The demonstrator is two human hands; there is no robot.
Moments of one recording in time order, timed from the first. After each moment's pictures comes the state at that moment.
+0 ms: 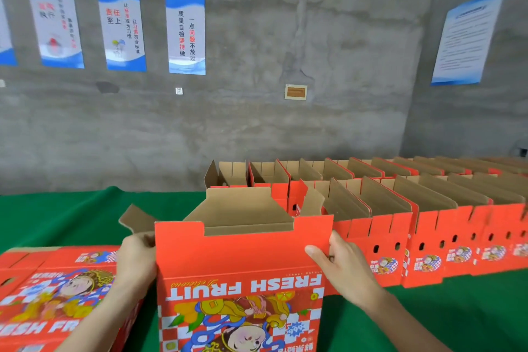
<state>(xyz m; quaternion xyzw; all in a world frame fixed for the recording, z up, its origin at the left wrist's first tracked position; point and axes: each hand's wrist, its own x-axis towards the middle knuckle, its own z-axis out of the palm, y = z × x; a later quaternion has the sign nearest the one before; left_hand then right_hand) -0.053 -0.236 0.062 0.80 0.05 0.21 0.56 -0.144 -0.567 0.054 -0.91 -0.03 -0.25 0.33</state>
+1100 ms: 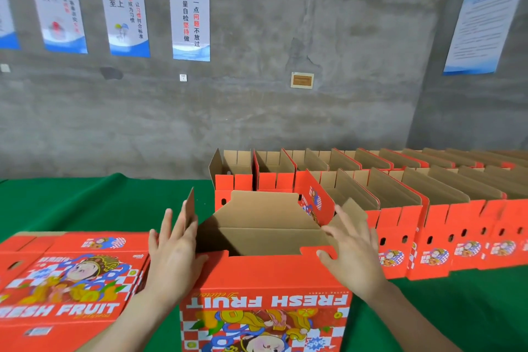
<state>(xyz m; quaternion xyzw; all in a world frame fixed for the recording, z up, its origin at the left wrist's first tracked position) -0.058 -0.270 0.037 0.96 -0.09 0.23 0.14 -0.129 -0.568 0.044 -0.97 0.08 -0.23 0.08</state>
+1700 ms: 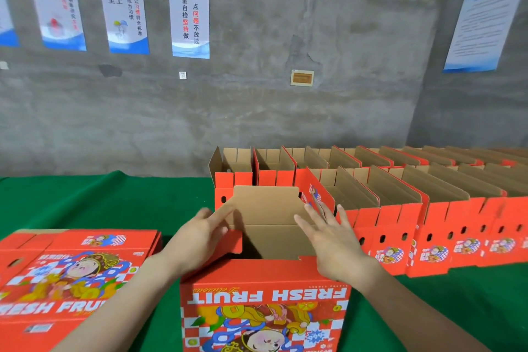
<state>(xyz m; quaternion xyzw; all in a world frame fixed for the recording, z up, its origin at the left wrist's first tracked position) -0.031 -0.281 0.054 0.92 -0.29 0.15 0.20 -0.107 -0.546 0.067 -0.99 0.00 -0.07 -0.15</state>
